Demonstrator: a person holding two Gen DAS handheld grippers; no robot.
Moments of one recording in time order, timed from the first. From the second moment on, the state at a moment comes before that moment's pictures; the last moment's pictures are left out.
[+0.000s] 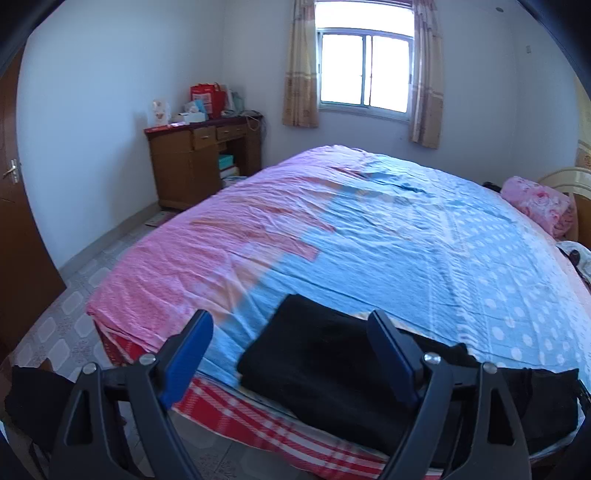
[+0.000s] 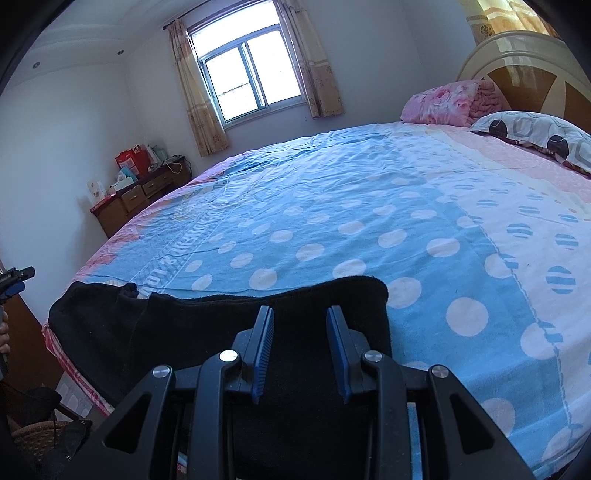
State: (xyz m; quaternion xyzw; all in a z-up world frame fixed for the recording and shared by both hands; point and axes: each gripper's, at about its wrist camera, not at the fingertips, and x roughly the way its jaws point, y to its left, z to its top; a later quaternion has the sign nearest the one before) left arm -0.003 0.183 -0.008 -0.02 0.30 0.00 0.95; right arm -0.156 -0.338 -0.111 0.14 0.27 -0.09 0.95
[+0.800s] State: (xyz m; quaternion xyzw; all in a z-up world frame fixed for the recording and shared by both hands) left arm -0.027 0.222 0.033 -0.03 0.24 0.04 0.97; right arm -0.169 -0.322 -0.077 0.16 0.24 -0.08 0.95
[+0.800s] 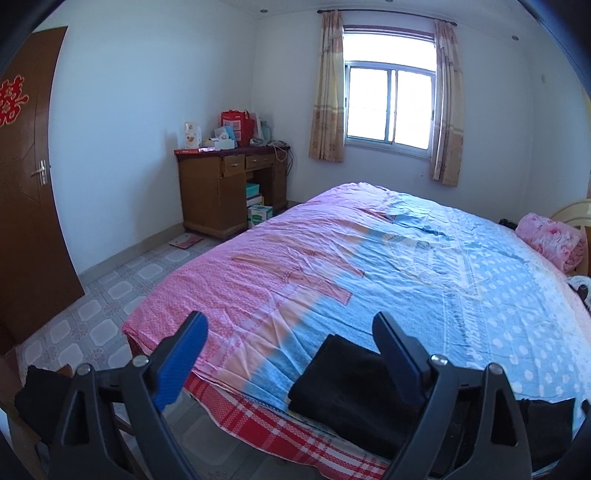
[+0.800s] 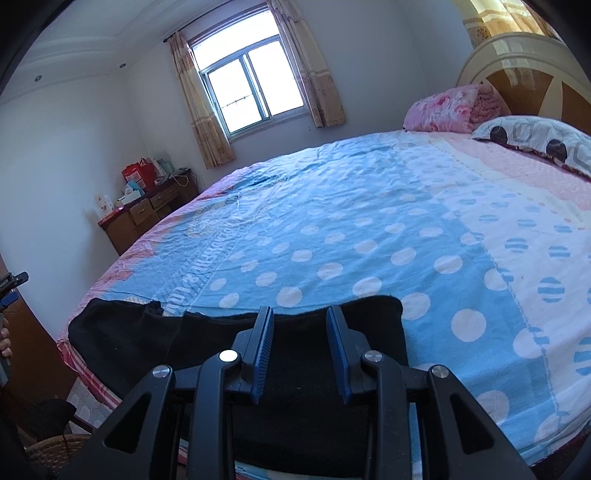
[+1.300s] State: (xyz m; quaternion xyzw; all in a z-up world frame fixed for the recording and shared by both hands) left arm 0.012 0.284 -0.059 -0.15 0.32 0.07 0.93; right arm -0.157 -0.262 -0.066 0.09 0.26 0.00 0.96
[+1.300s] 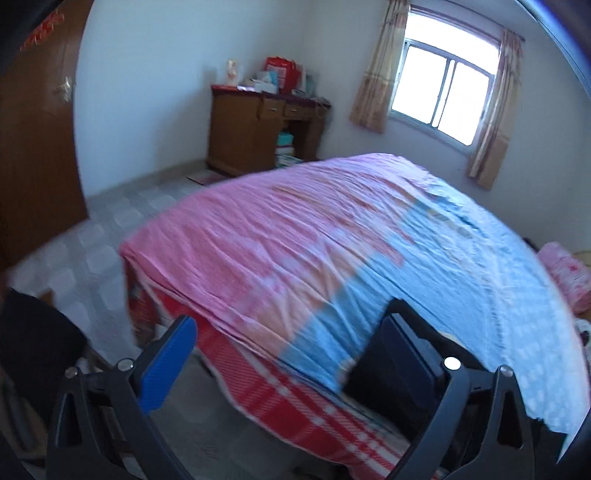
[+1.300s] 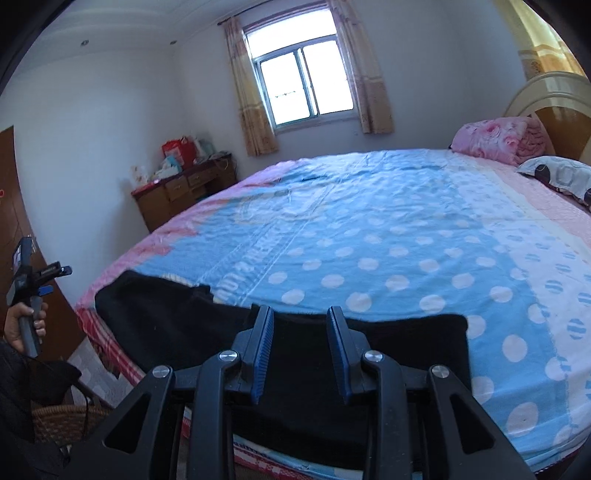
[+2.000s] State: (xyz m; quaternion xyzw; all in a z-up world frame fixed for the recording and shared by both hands) left arm 0.017 0.221 -0.125 -0.22 0.32 -0.02 0.92; right arm -0.150 -0.282 -0.094 0.13 0.29 -0.02 0.95
